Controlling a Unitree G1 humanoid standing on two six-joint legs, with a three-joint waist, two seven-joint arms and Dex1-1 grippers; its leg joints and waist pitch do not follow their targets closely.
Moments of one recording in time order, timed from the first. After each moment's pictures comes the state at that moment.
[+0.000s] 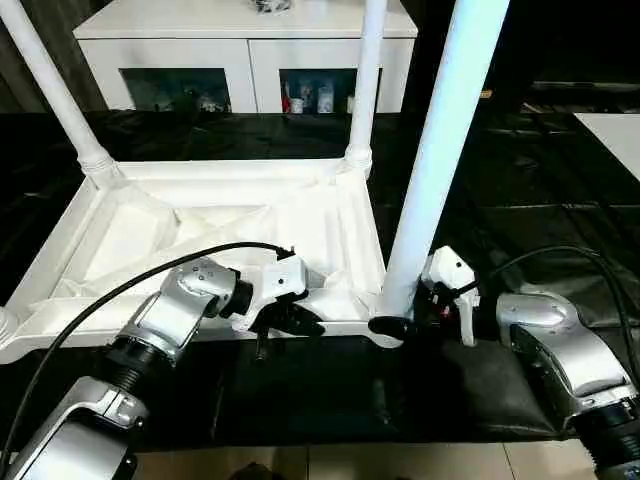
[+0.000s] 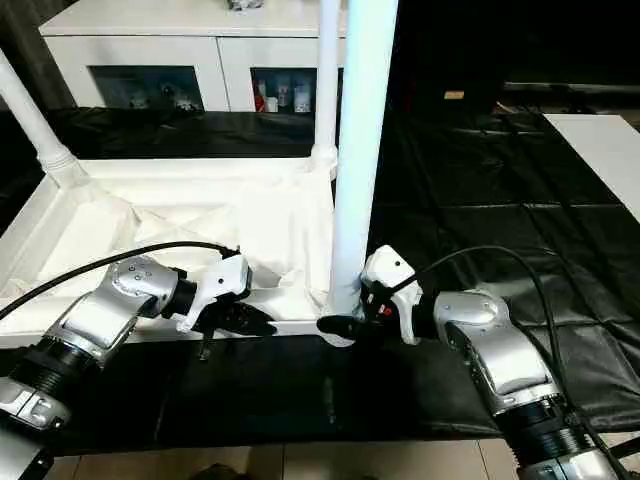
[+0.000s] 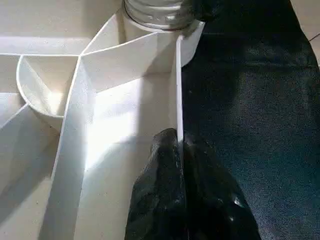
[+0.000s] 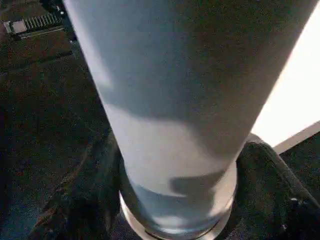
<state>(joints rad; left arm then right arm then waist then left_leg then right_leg) -0.57 0.42 -0.38 0.46 0.00 0.15 -1.29 -0.31 -0.51 0.22 0.14 0.23 0.34 1.02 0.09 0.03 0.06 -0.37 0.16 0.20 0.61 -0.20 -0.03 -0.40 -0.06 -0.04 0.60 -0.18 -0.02</state>
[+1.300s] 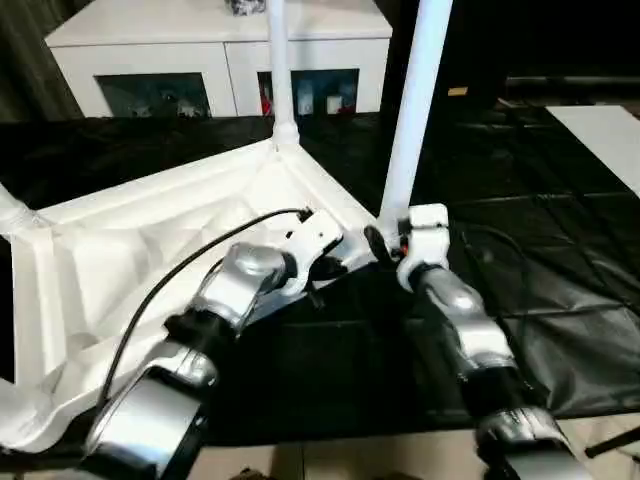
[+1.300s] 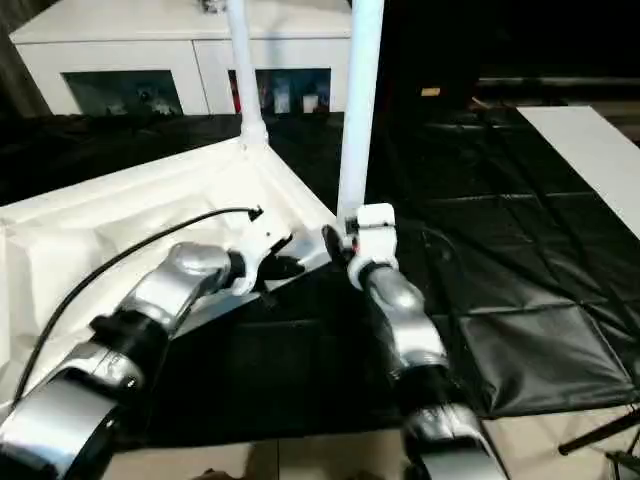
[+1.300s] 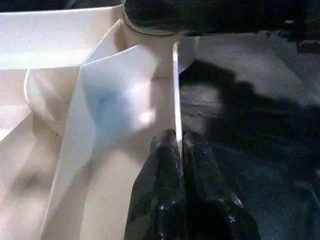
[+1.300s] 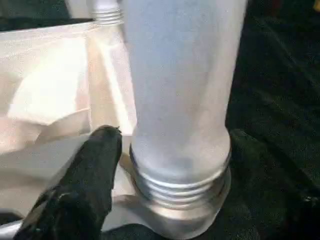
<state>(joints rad) -0.73 0.18 -0.28 0.72 0.06 0.27 -0.82 -0.47 -0.06 0.01 0.51 0.08 0.11 0.20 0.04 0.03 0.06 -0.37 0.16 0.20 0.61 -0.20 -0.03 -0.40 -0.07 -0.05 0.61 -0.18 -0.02</state>
